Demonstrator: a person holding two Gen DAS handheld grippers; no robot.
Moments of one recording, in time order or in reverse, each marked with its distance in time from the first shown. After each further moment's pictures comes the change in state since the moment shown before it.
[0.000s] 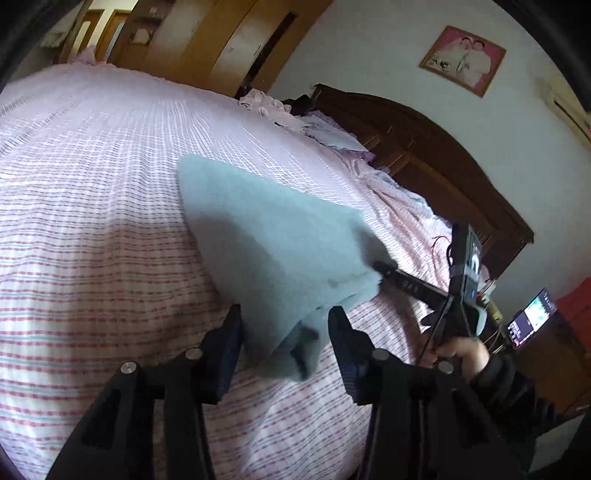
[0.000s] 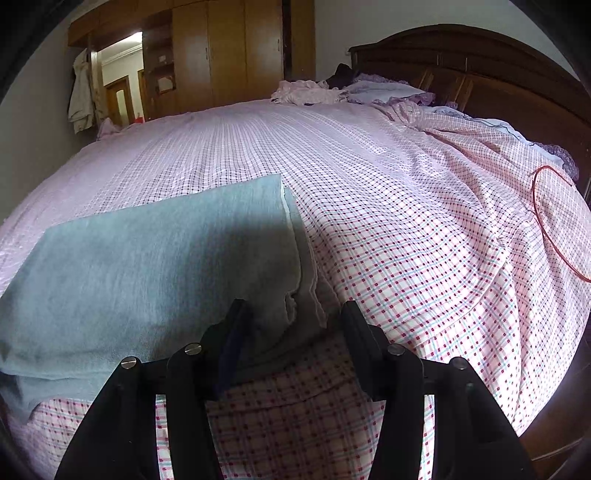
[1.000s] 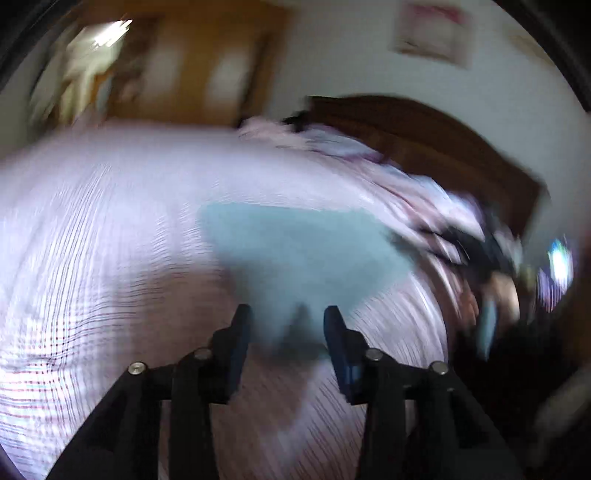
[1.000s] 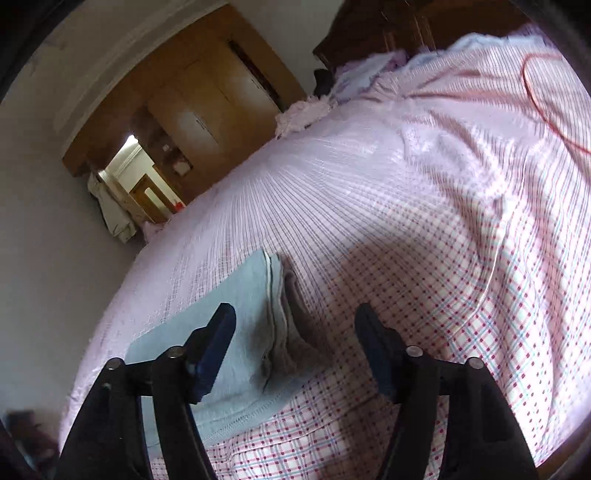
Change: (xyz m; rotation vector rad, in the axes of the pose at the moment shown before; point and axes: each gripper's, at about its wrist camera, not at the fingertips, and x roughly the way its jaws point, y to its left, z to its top) left arm -0.027 0.018 0.026 0.070 -0.043 0.129; right arm 0.005 -0.087 0.014 0.439 -0.064 0.373
